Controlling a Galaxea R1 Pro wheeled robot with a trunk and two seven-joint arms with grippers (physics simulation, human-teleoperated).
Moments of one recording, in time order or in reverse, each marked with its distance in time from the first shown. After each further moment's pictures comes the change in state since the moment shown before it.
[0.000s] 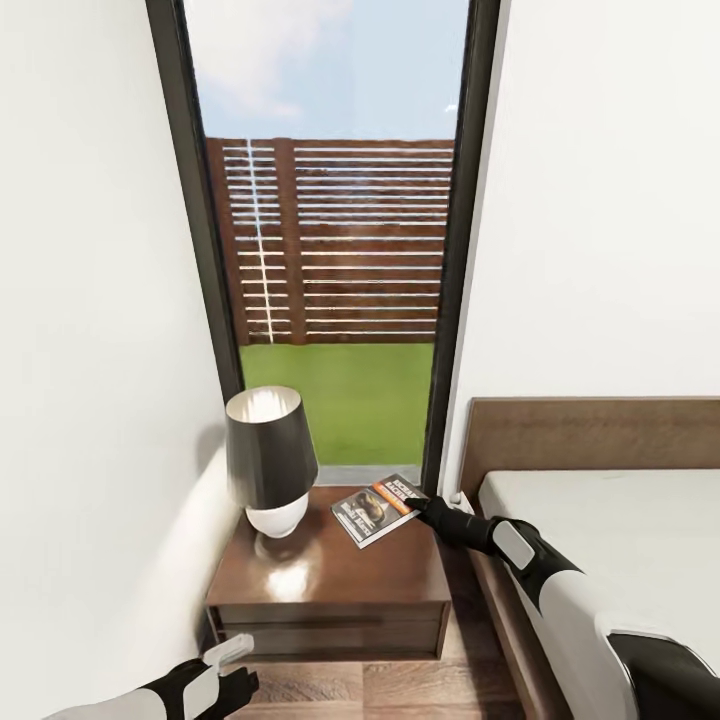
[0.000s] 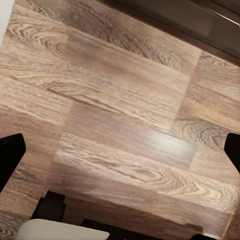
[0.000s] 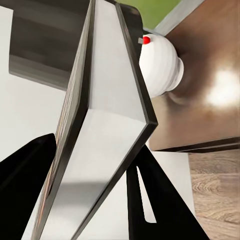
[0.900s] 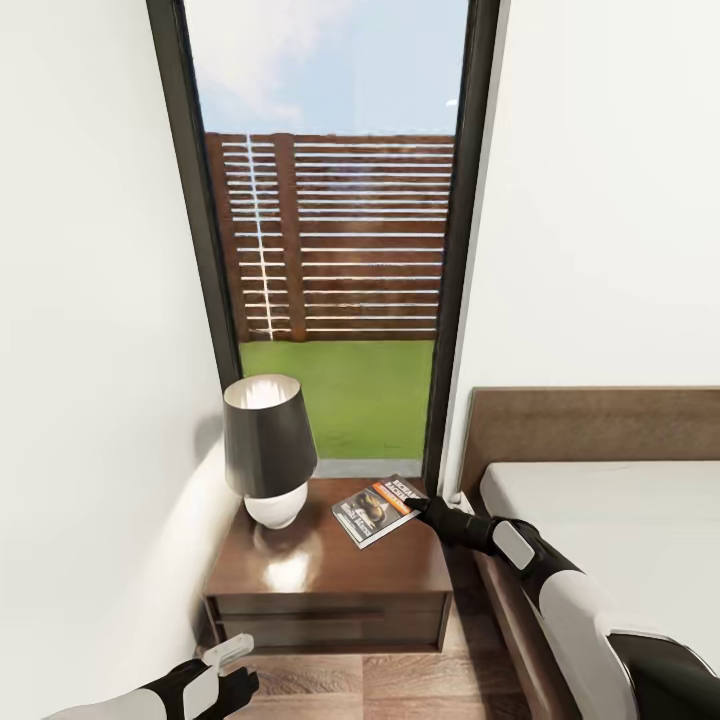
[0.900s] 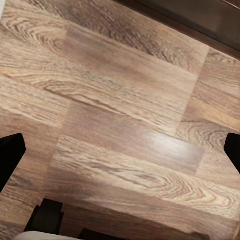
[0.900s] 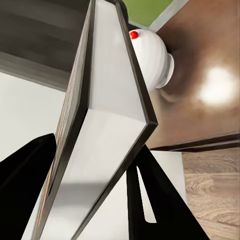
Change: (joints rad) left arm 0.000 0.000 0.001 0.001 0.001 -0.003 -0.001; right arm 0.000 0.000 0.000 0.000 0.002 0.000 0.000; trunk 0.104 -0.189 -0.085
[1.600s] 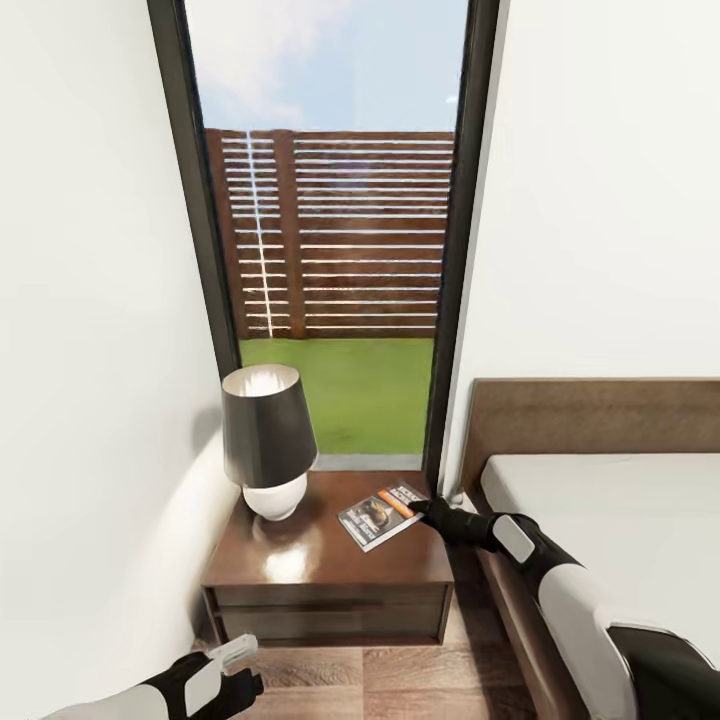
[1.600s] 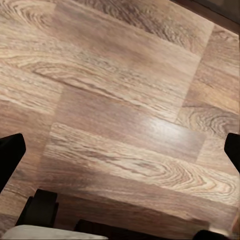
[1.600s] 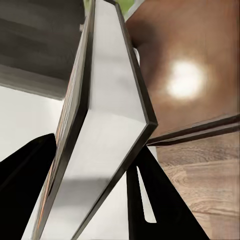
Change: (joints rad) left arm -0.001 0.000 0.001 -0.029 0.004 0.098 0.000; right arm -0.018 -0.002 -0.005 0.001 -0.006 0.032 -0.127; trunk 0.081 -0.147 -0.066
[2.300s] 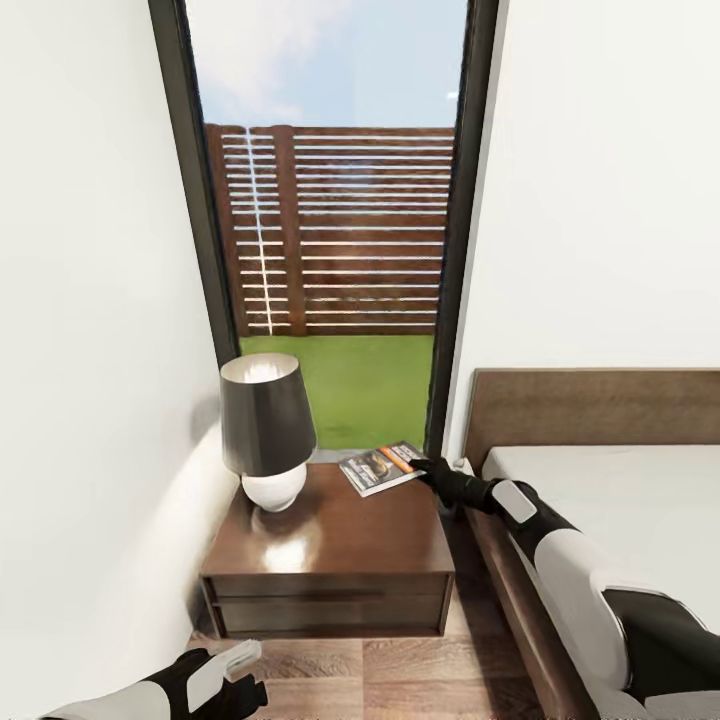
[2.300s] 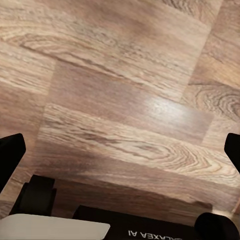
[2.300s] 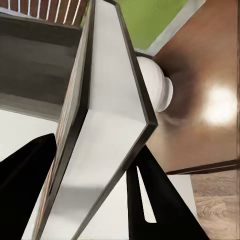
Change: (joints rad) left arm -0.006 -0.004 -0.001 -0.002 0.000 0.098 -0.002; right arm -0.102 0.000 0.002 0.001 -0.165 0.007 -0.035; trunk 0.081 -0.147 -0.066
